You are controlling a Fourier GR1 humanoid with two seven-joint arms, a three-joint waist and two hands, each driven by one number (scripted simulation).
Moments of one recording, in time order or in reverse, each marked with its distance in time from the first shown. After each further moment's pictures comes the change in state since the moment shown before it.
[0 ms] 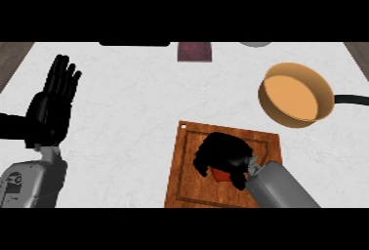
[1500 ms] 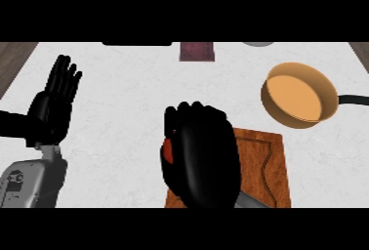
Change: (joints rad) left arm -0.007 -0.001 0.009 0.021 -0.005 -0.019 0.000; right arm -0.236 0.165 0.174 -0.496 0.142 -0.230 1.420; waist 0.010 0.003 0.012
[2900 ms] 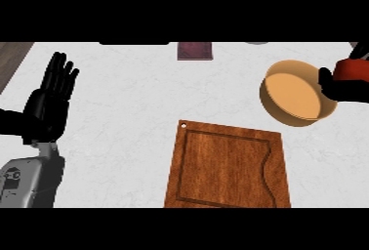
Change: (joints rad) left arm -0.017 0.002 0.028 0.015 0.002 -0.014 -0.008; right arm 0.100 -0.389 -0.856 0.067 -0.282 0.010 -0.499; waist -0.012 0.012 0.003
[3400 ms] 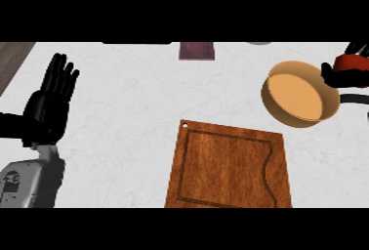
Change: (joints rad) left arm 0.015 -0.009 -0.005 -0.029 -0.005 -0.003 0.009; right arm -0.076 -0.056 -0.064 0.403 0.000 -0.136 -0.207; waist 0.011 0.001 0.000
